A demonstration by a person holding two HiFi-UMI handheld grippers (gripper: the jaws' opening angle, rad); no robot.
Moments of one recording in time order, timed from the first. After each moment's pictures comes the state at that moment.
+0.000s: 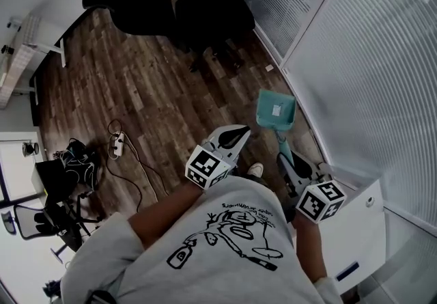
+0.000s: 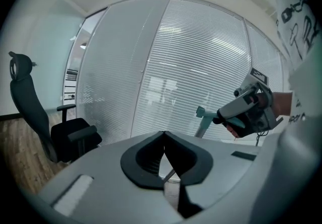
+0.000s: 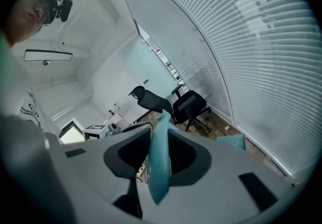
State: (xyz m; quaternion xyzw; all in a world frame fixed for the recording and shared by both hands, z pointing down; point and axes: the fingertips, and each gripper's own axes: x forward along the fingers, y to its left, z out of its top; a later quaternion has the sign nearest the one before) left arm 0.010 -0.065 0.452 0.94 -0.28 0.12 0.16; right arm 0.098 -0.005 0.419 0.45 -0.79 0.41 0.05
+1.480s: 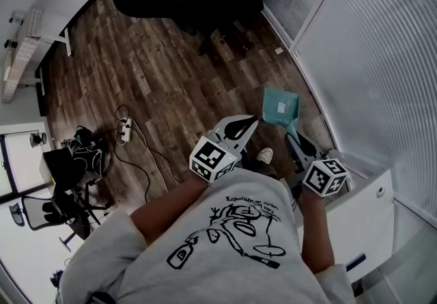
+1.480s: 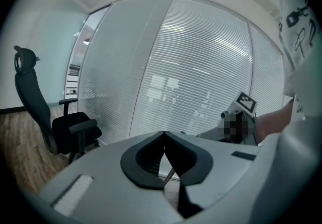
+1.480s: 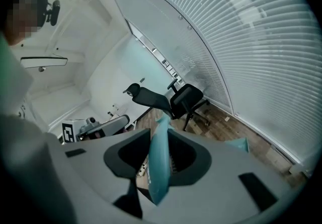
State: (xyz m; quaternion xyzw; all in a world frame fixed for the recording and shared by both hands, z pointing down) left arm 0.005 -0.045 0.464 0.93 -0.28 0.12 0.19; right arm 0.104 -0.008 0.500 0.45 -0.78 0.44 0.03
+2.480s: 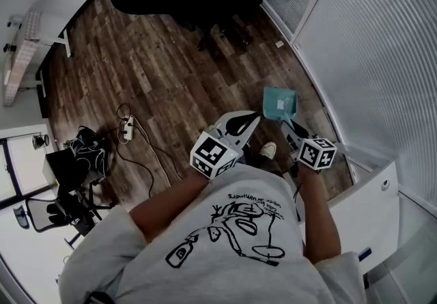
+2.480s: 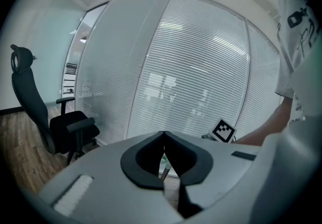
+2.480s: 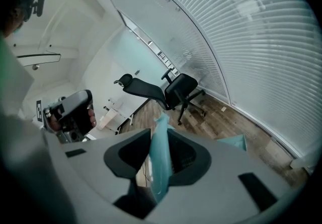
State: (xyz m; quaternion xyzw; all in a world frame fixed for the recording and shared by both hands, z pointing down) left arm 0.005 -0.039 0.470 0.94 -0.27 0.13 0.19; right arm 0.097 -0.016 0.607 0.44 -0.76 0.47 0.06
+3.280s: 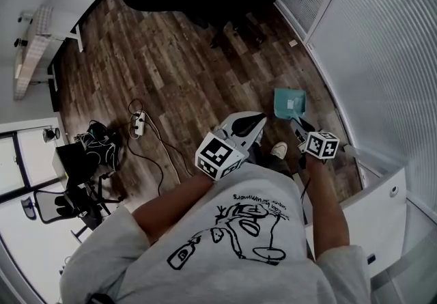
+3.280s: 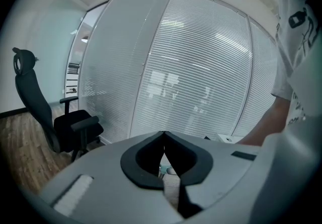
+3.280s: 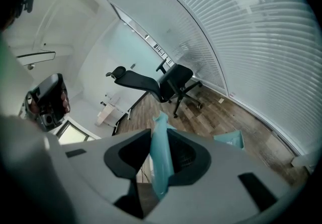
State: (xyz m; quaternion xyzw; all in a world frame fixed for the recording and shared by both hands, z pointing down) left arm -0.004 -0.038 0.473 0.93 -0.28 0.15 0.19; right arm 0.104 -0.023 0.694 0.43 -0.75 0.49 0.09
